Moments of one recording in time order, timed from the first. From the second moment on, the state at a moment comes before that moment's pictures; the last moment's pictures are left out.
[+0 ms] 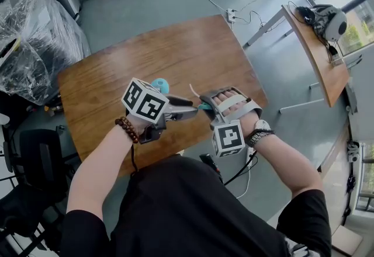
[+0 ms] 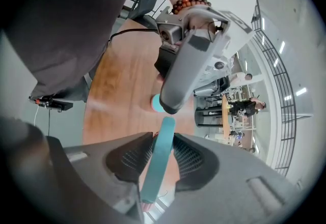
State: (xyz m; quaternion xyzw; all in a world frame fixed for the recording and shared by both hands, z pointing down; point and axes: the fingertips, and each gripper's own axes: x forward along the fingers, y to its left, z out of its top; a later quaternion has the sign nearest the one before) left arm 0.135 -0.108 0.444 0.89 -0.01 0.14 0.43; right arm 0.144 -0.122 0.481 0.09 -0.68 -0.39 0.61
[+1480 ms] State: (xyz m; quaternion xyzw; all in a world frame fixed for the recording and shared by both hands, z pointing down) left arm 0.024 -0.189 0.563 0.88 -0.35 0.31 0.12; right arm 0.142 -0.118 0.456 0.11 -0.73 -0.31 0.61
